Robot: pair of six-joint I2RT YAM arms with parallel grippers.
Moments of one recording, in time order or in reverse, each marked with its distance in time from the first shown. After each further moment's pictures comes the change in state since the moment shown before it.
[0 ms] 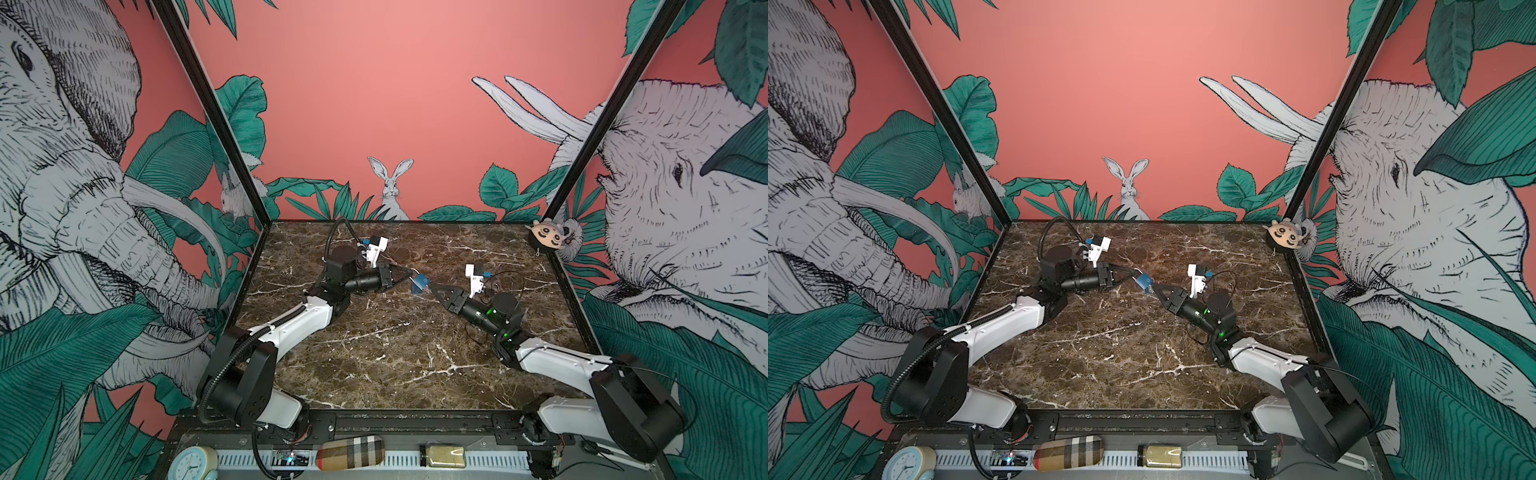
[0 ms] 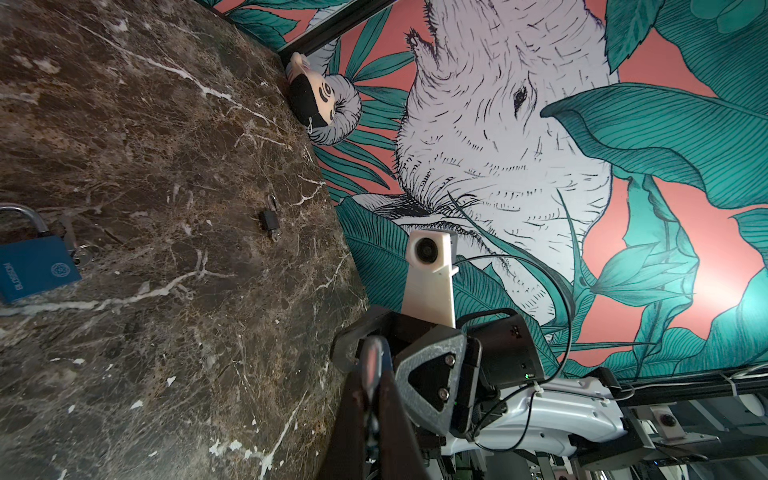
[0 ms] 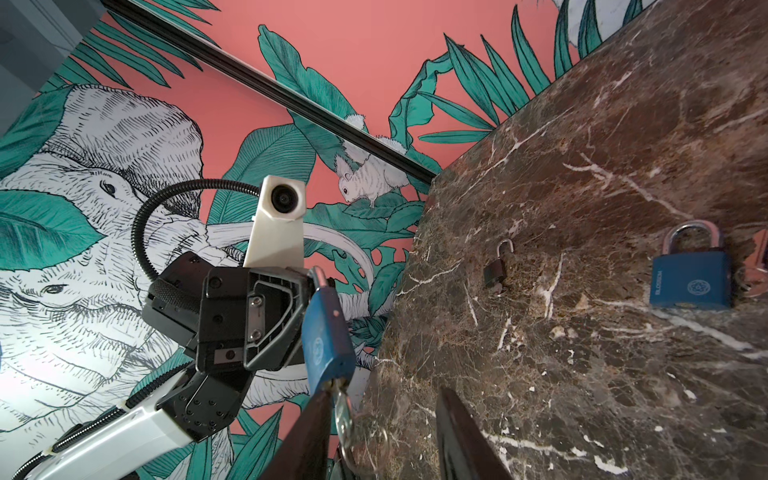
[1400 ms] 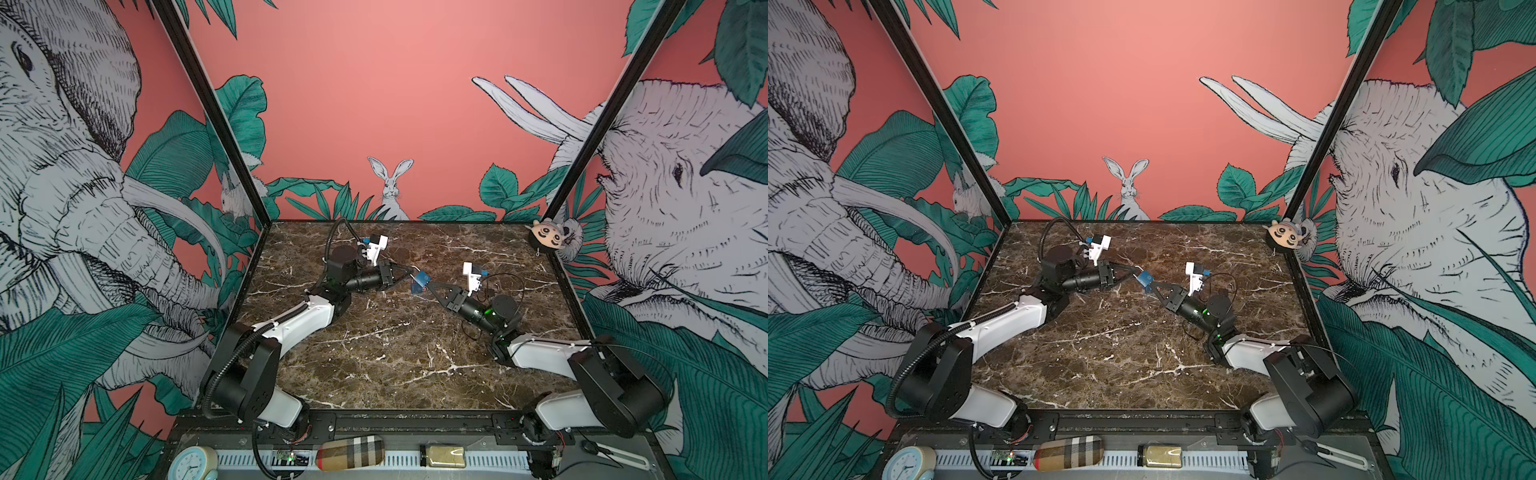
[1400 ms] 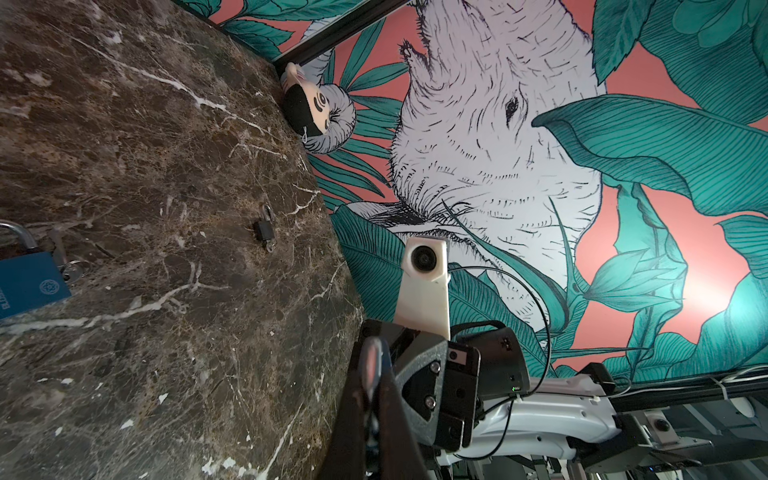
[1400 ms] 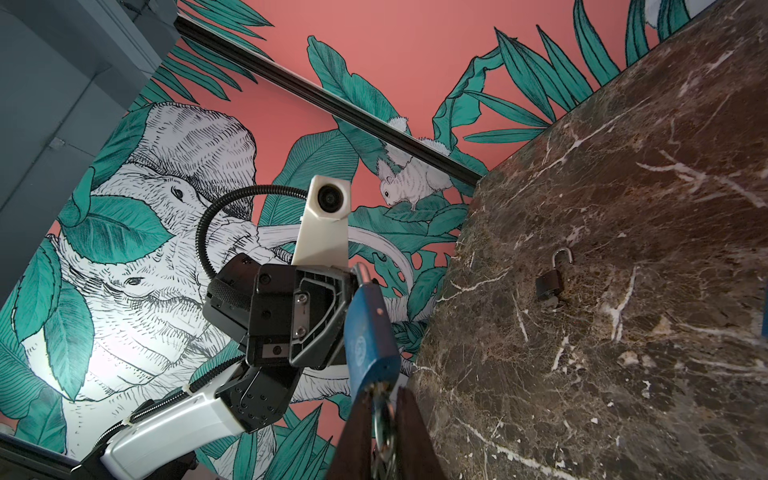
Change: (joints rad) left arm 0.000 0.026 0.000 0.068 -0.007 -0.031; right arm 0.001 0.109 -0.006 0.249 -0.047 0.092
